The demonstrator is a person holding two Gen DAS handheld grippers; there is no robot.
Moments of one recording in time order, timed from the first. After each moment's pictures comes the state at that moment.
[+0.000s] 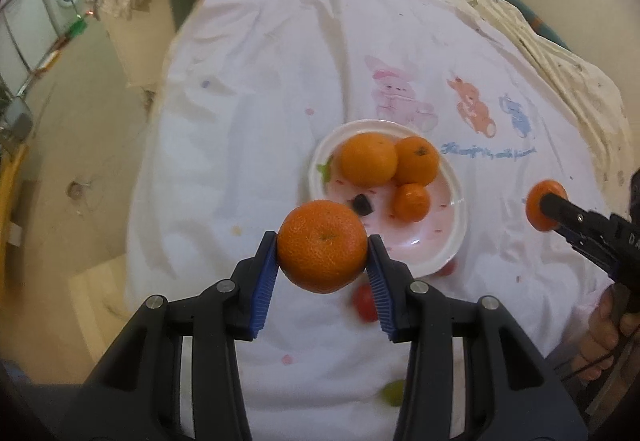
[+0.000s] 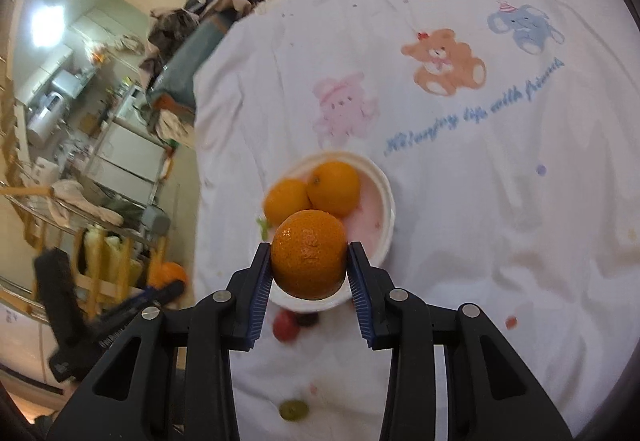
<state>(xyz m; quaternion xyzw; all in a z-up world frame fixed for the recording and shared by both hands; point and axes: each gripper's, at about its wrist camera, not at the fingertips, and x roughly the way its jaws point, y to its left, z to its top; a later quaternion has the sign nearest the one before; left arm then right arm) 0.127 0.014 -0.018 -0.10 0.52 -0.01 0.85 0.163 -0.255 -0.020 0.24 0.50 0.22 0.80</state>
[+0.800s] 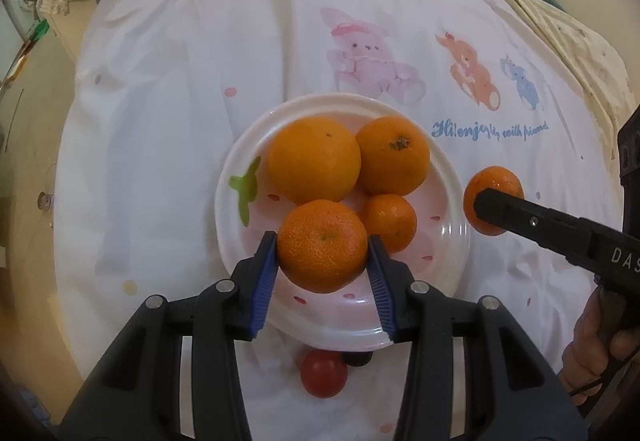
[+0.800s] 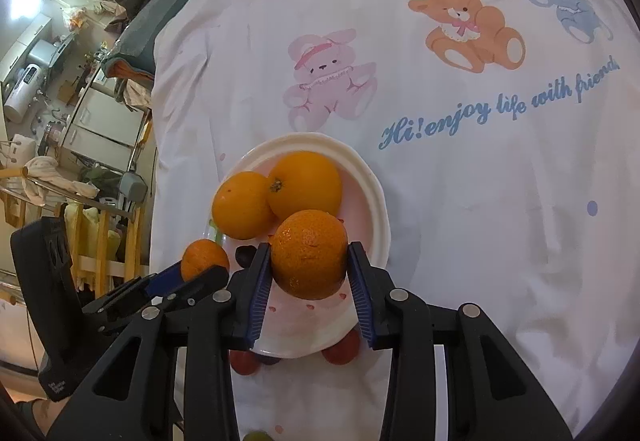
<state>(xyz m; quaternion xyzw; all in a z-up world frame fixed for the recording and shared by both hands) 0.200 -0.039 -0.084 -0.09 0.57 -0.04 0.81 0.224 -0.227 -0.081 0.19 0.58 0.22 0.77</state>
